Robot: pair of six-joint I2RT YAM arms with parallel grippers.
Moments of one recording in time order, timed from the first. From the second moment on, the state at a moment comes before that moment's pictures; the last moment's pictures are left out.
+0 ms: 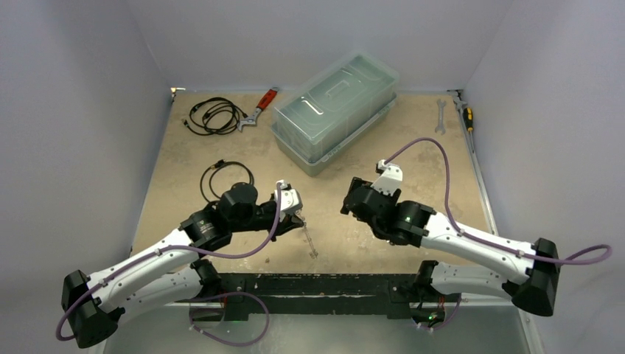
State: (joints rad) left arm -0.87 0.81 0.64 -0.25 0.38 0.09; right arm 1.06 1.00 0.83 -0.63 0.72 1.03
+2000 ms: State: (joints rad) left arm -0.87 0.82 0.64 -0.25 0.32 0.04; right arm 0.48 1.17 0.50 -0.30 0.22 1.09
